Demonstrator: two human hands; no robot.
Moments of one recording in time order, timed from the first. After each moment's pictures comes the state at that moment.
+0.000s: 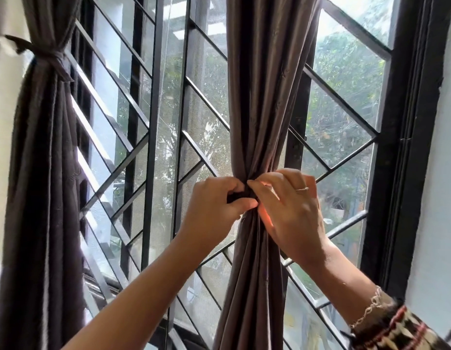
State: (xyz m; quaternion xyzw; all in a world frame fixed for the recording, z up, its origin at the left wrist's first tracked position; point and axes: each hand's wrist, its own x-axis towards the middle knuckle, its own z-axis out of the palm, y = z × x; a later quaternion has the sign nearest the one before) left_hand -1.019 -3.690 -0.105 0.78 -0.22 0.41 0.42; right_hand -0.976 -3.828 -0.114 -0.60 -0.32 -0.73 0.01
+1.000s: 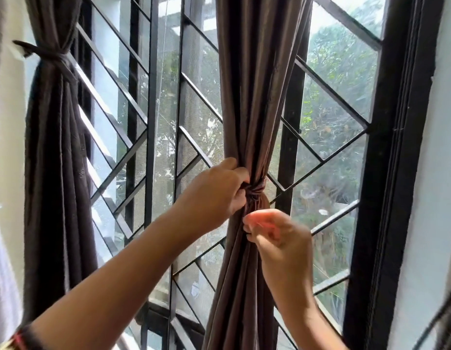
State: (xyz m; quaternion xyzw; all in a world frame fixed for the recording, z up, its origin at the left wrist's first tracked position) left_hand -1.024 -3.694 -0.090 0.88 -0.23 0.40 0.08; right_hand -1.021 -3.813 -0.165 -0.66 -0.22 -0.40 0.59
